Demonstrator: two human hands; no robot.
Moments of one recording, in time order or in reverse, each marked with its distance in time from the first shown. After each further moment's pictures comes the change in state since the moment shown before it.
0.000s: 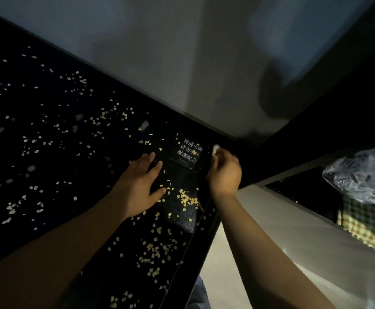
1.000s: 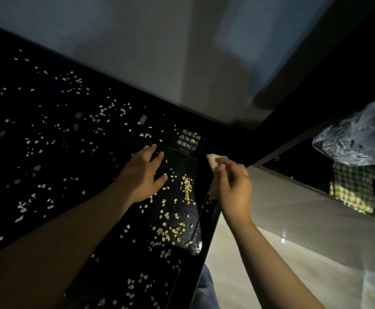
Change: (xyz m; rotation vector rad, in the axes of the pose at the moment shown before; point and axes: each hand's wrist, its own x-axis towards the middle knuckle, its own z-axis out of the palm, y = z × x) left_hand 0.001 0.000 -0.007 0.006 -0.056 -0.020; right_hand -0.075 0.006 -0.045 0.270 0.033 -0.072
